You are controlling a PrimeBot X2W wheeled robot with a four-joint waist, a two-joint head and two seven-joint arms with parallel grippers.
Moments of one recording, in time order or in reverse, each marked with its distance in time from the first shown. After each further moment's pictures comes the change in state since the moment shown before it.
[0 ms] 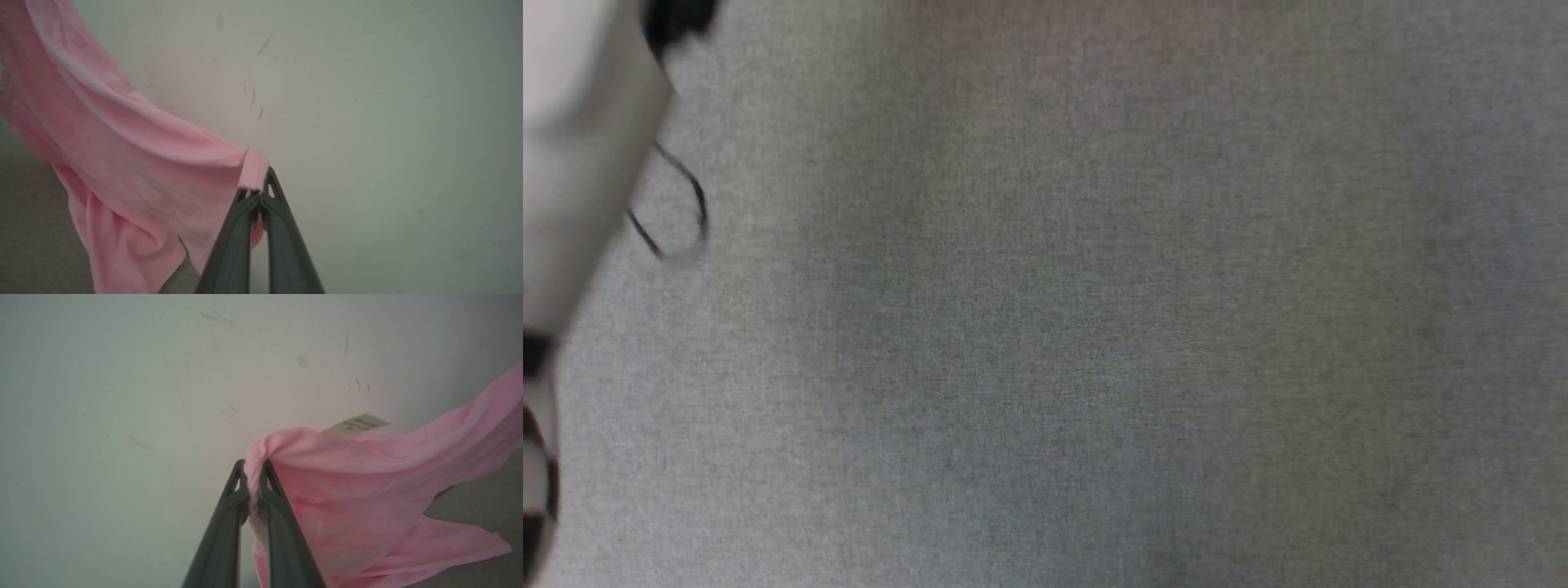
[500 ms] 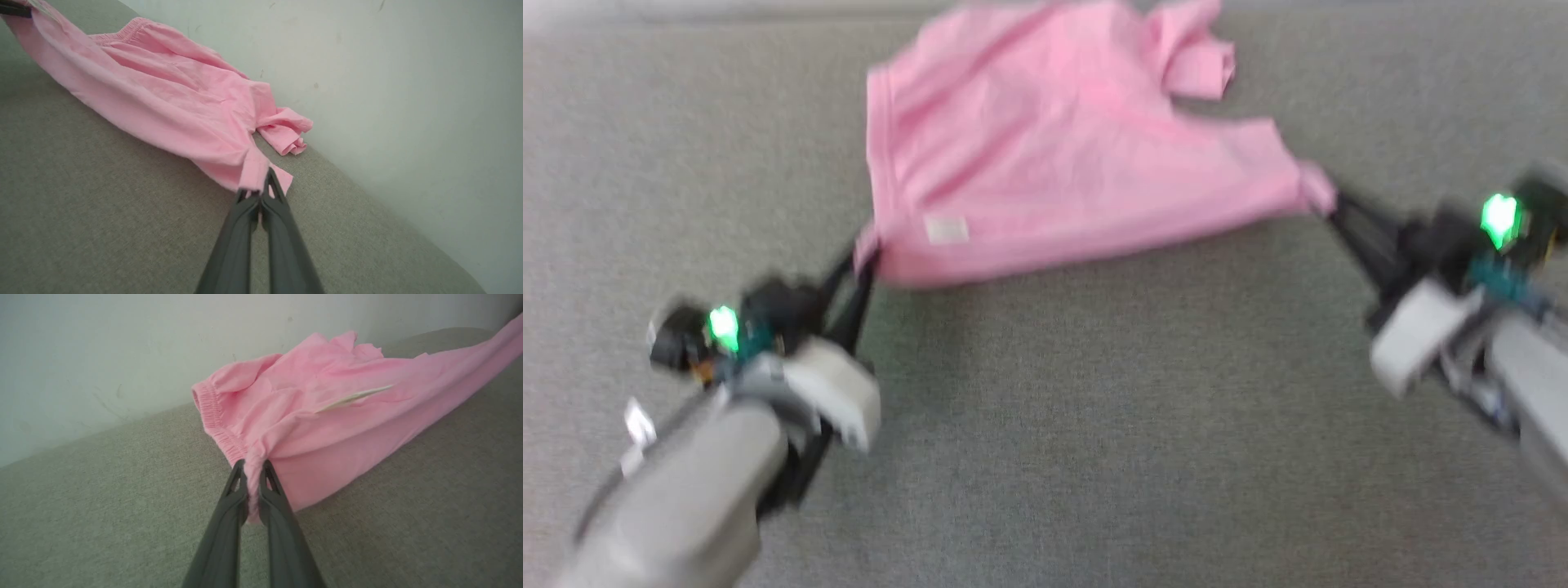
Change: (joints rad) left arm 0.856 0.127 0.085 -0.379 0.059 0.146 0.000; right arm 0.677 -0.083 0.028 -0.298 0.016 0.000 -0.017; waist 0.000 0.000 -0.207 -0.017
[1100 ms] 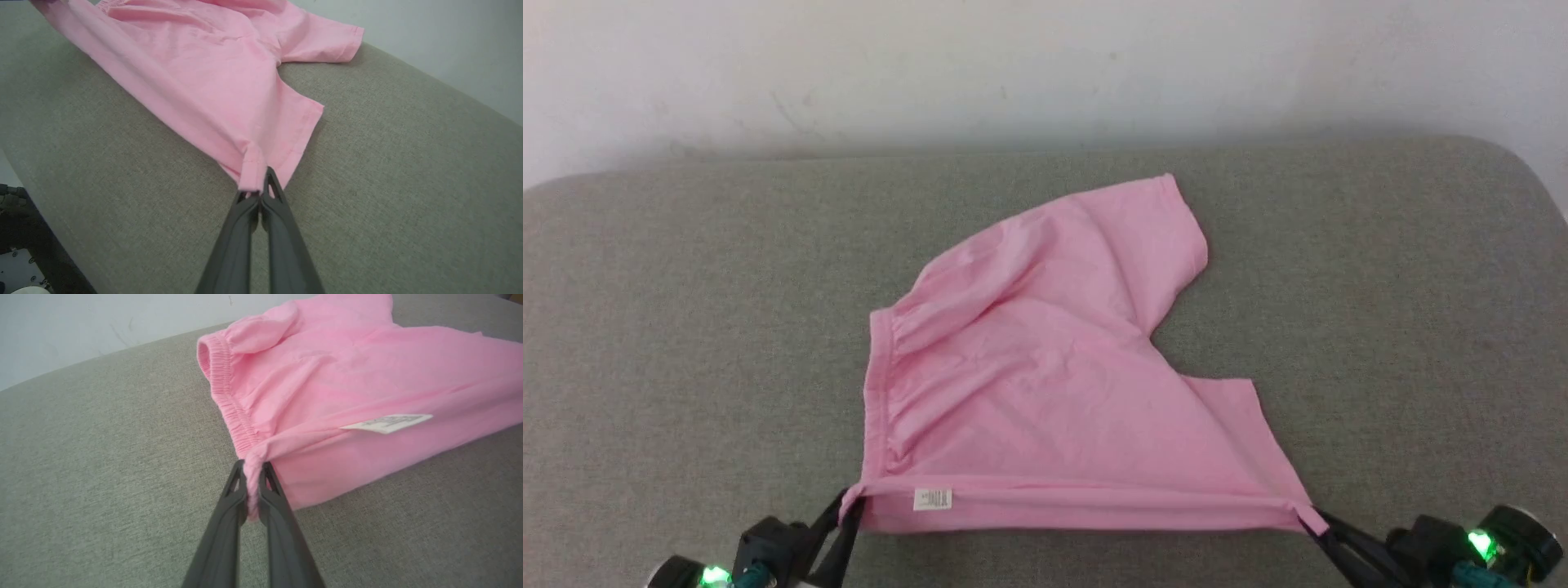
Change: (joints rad) left arm 0.500 0.119 -0.005 -0.216 -0.030 0.136 0.012; right arm 0.735 -0.046 -0.181 -0.354 -0.007 0.000 0.148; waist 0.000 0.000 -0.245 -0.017
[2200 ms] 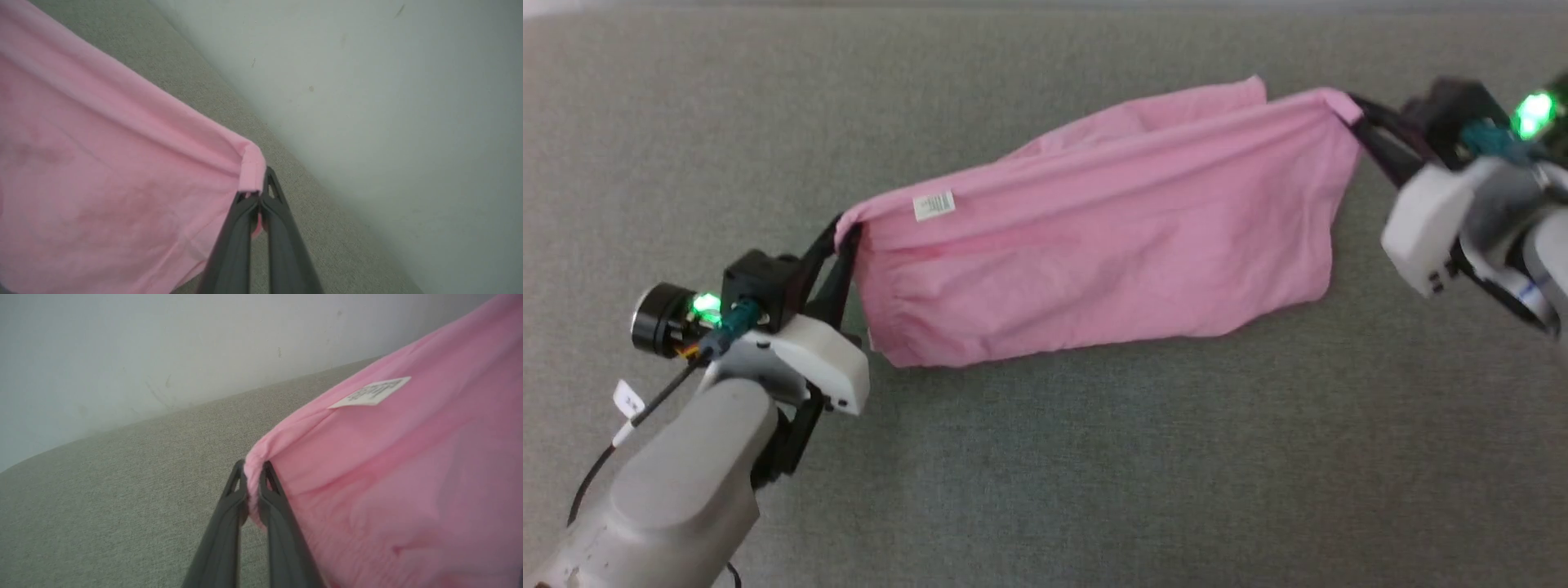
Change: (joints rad) left arm -0.469 -0.144 0.067 0.248 0.059 -0.128 0.001; right arm -0.868 -0.010 0.202 0.275 0.058 0.000 0.193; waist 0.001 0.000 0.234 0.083
